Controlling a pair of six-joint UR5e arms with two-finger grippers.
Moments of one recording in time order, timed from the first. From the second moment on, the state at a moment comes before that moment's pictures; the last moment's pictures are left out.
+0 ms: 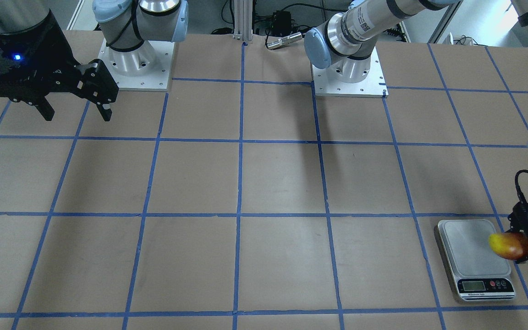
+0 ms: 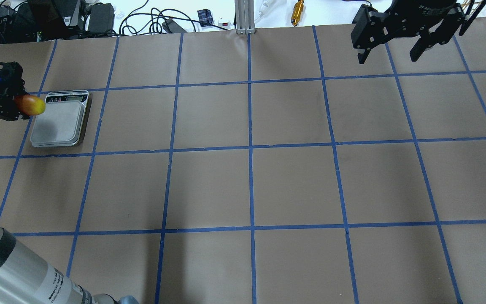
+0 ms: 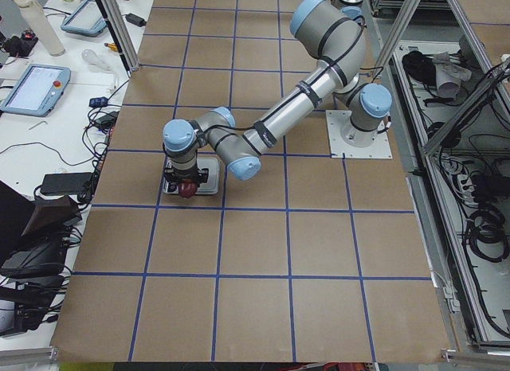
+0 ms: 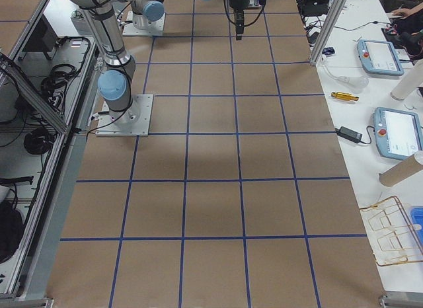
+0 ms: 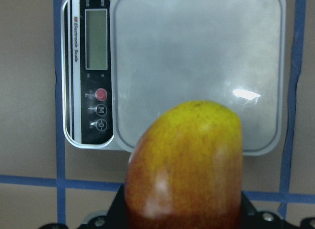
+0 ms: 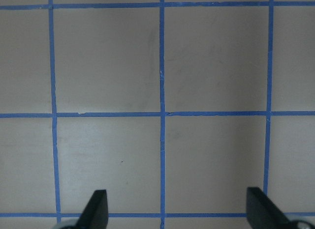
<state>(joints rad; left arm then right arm) -0.98 -2.16 -1.44 -1.03 1.50 2.12 1.54 -1.53 1.41 -1.53 -1.56 -0.04</state>
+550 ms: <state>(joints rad) -1.01 -2.17 -1.51 -0.98 1.49 2.06 1.54 -1.53 1.41 -1.53 -1.56 -0.04</state>
